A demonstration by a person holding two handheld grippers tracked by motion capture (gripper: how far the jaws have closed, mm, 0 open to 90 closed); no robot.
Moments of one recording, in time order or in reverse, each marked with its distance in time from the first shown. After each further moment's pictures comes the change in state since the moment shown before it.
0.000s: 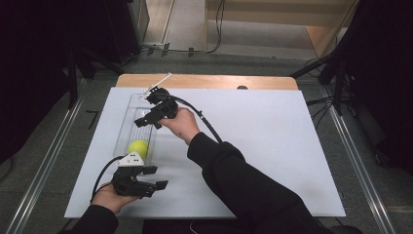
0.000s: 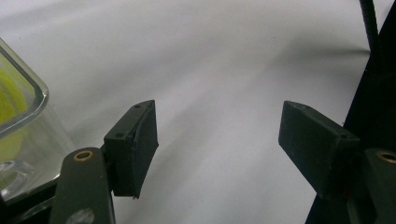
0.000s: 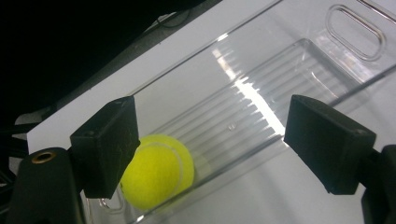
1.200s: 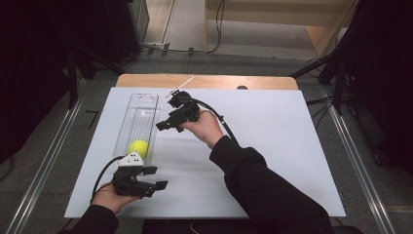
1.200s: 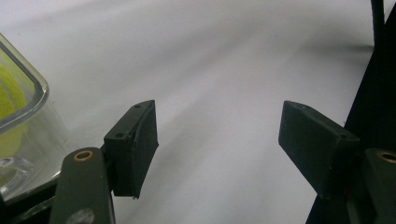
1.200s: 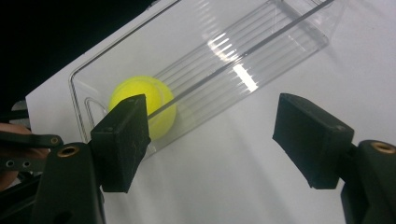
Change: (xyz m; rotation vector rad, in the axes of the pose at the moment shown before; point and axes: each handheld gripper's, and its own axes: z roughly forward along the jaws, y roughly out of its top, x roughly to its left) left arm 0.000 -0.001 0.001 0.004 0.001 -0.010; right arm -0.017 -0.039 -0.043 0.036 -0.011 0.000
